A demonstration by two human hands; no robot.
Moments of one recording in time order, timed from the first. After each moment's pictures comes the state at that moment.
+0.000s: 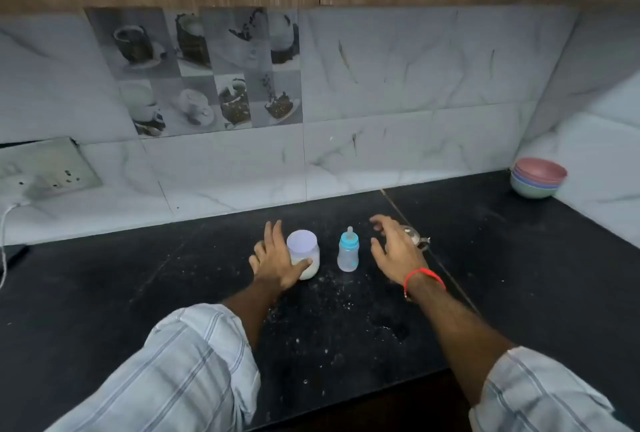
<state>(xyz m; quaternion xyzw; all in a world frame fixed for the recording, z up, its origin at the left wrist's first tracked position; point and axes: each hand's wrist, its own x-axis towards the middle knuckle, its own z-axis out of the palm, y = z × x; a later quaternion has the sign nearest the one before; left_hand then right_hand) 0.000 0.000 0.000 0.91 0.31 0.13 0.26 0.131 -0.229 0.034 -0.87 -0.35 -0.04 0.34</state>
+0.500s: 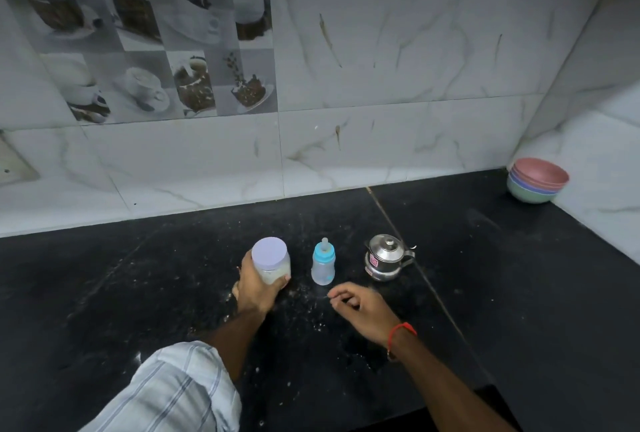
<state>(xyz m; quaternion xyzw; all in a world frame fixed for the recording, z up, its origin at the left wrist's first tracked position) 0.062 0.004 -0.093 0.76 0.43 0.19 0.45 0.145 -0.238 -0.039 -0.80 -0.32 0.26 0.44</state>
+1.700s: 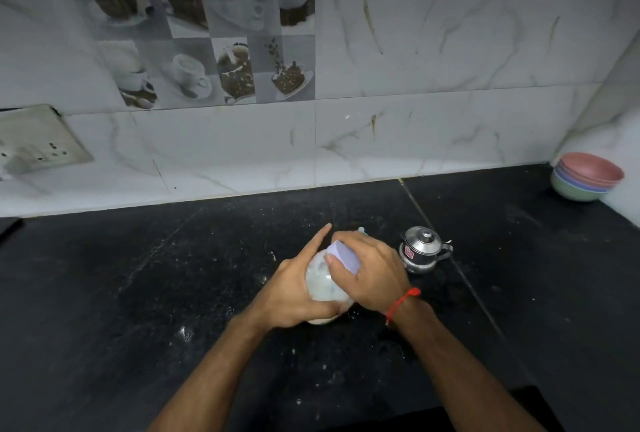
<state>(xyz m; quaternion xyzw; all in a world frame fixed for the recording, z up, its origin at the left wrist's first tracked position) -0.024 -0.035 0.038 0.87 0.10 0.08 0.47 0.095 -0.177 0.053 -0.80 -0.47 -0.08 0.36</state>
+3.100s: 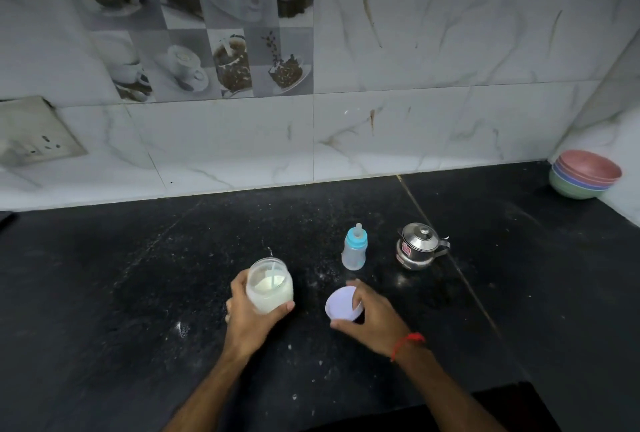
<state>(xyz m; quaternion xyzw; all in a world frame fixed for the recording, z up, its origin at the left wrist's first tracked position) -0.068 -0.014 -0.069 0.72 0.41 0.21 0.52 0.106 -0.218 -0.070 -0.84 -0.40 0.19 0.31</state>
